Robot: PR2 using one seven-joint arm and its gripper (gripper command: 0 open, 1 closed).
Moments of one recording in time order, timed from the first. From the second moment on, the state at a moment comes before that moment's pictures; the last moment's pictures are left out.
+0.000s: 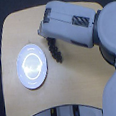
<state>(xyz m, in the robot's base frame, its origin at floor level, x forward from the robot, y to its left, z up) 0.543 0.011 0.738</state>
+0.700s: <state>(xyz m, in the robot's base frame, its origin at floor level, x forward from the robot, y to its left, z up) 0.536 0.009 0.719</state>
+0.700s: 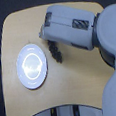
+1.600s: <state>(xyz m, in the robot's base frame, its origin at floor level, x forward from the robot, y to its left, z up) 0.537 0.008 0.719</state>
